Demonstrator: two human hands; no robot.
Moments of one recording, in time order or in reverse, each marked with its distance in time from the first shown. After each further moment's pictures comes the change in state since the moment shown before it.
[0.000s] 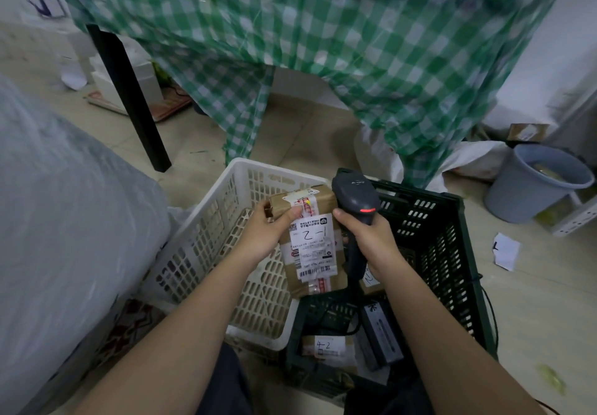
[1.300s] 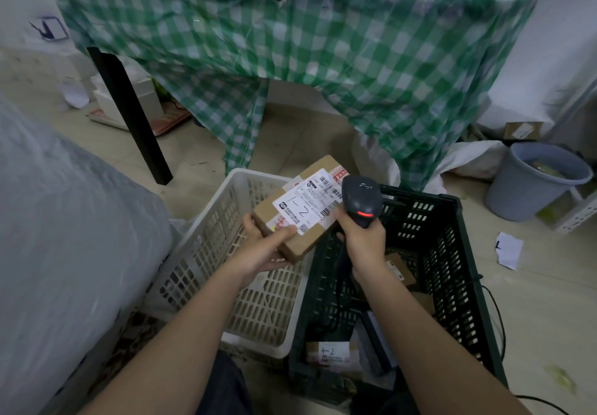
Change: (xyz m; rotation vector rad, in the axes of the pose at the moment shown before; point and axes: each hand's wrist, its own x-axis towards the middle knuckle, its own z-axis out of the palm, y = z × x) left_hand -0.007 -0.005 -0.008 -0.182 -0.126 -0.185; right_hand 0.002 0.006 0.015 0.181 0.197 -0.059
